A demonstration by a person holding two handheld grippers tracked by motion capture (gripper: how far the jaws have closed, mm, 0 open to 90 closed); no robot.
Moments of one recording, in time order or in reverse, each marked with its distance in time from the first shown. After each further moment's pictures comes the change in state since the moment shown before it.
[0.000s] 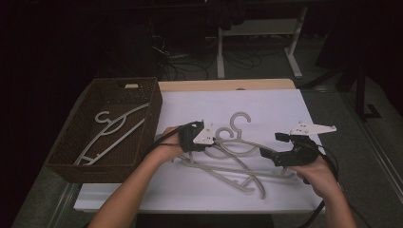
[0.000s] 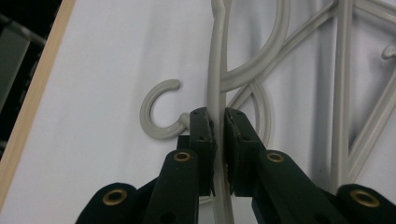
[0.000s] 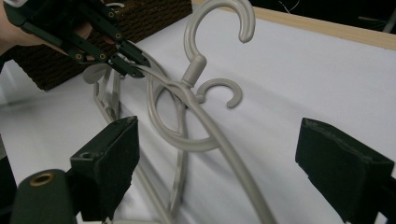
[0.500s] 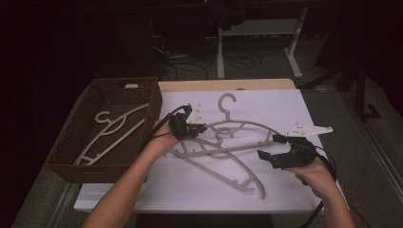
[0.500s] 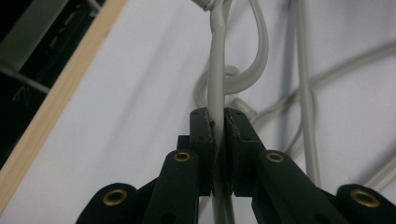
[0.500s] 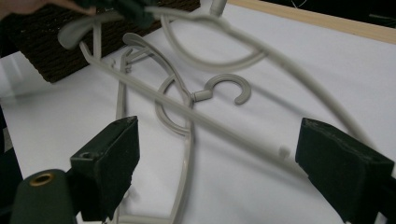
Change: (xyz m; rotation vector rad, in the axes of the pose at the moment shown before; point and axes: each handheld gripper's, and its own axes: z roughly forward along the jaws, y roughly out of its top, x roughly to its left) left arm 0.032 0.003 -0.036 0.026 0.139 -0.274; right arm 0.004 -0.002 0.005 0.019 0.024 -0.014
